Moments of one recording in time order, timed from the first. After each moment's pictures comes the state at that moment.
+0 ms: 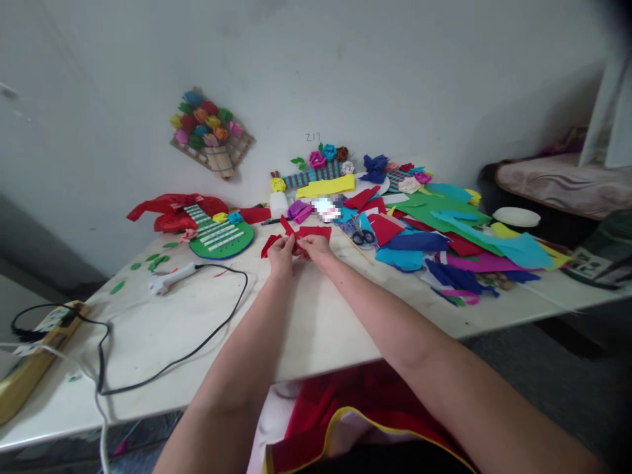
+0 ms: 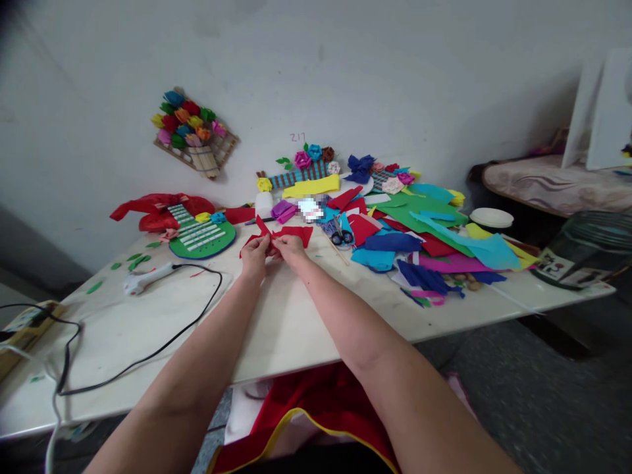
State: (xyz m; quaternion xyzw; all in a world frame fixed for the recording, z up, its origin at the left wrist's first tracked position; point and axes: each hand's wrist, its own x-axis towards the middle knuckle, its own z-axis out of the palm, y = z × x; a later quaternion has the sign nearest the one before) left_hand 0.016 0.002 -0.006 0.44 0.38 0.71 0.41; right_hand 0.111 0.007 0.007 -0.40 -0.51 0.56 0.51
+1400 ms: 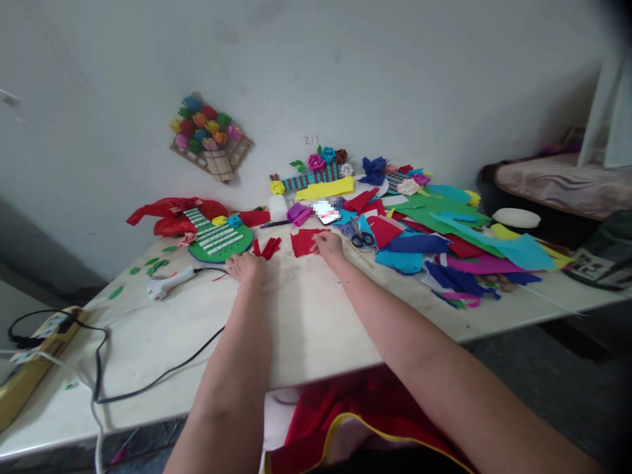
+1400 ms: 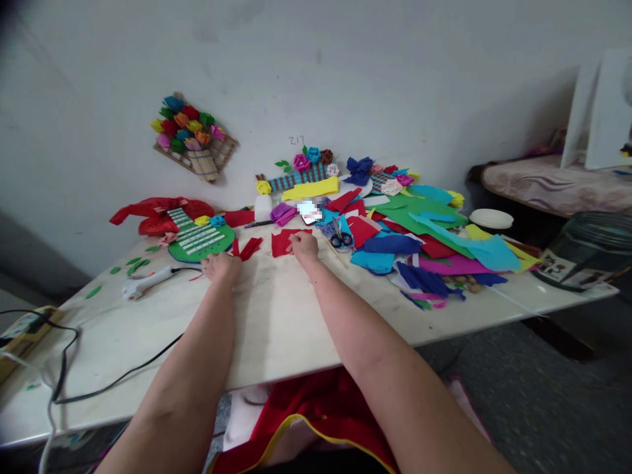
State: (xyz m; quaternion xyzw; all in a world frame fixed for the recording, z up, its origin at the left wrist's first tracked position) left_hand -0.059 0.000 0.009 0.43 0.87 0.25 -0.03; right_hand 0.139 0.038 -0.009 -0.52 -0.55 0.38 0.53
